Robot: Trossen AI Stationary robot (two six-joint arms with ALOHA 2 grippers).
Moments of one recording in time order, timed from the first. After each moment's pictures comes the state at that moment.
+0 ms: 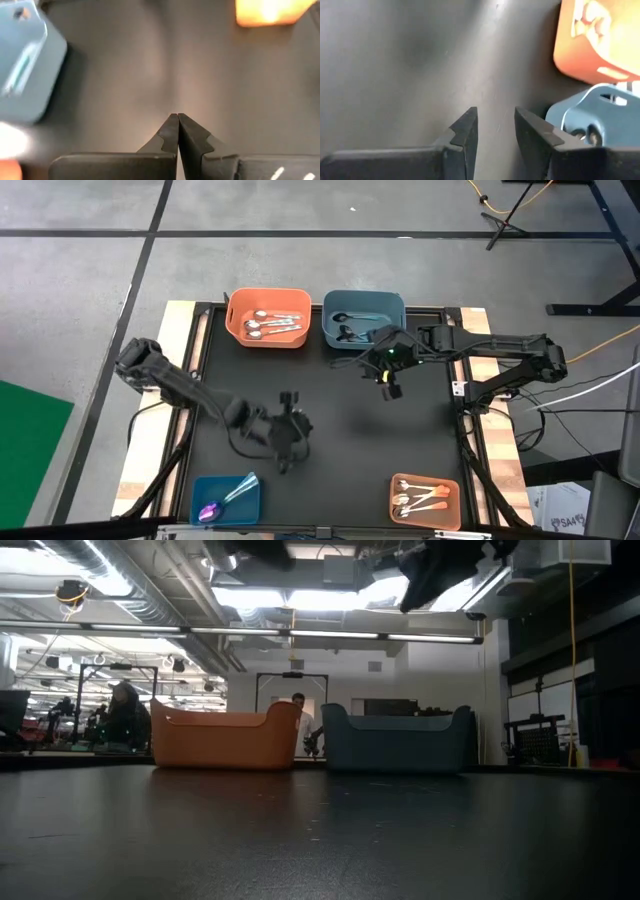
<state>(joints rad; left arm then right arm) -0.47 1.62 1.30 -0.57 -0.52 -0.27 -0.07 1.37 1.31 -0.85 -0.04 -0.42</state>
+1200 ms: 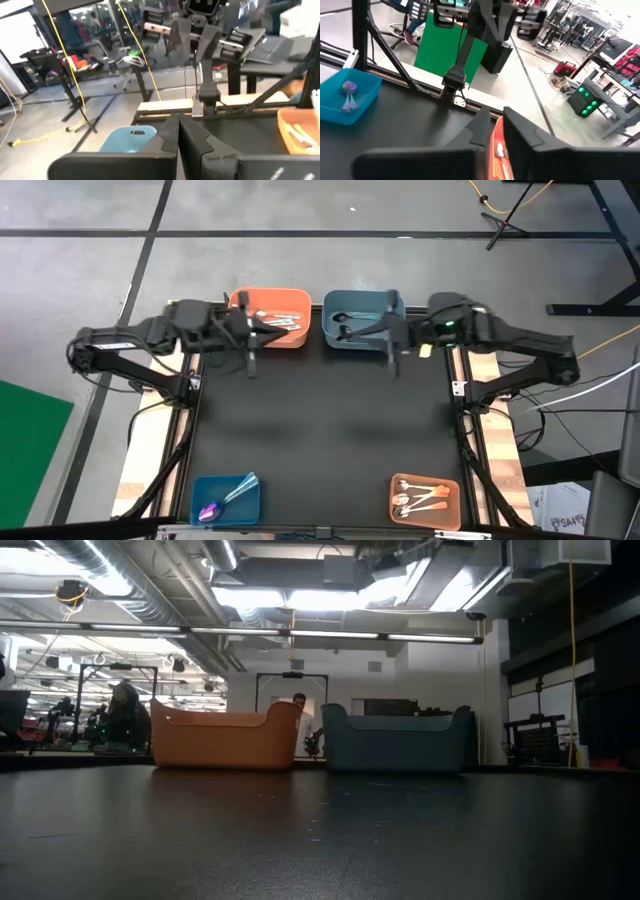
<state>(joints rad) 0.01 1.10 1.30 -0.32 -0.24 0.17 -0.07 1.26 1.43 -0.34 -0.07 -0.42</state>
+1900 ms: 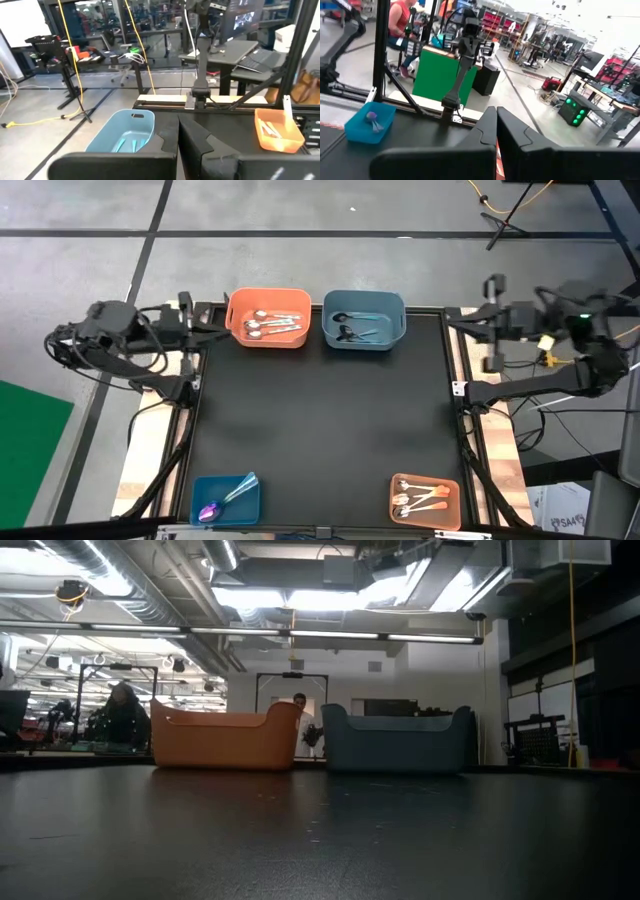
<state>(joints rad) -0.17 0.78 1.30 -0.65 -0.42 0.03 -0.07 0.87 1.54 -0.71 -0.05 -0.32</state>
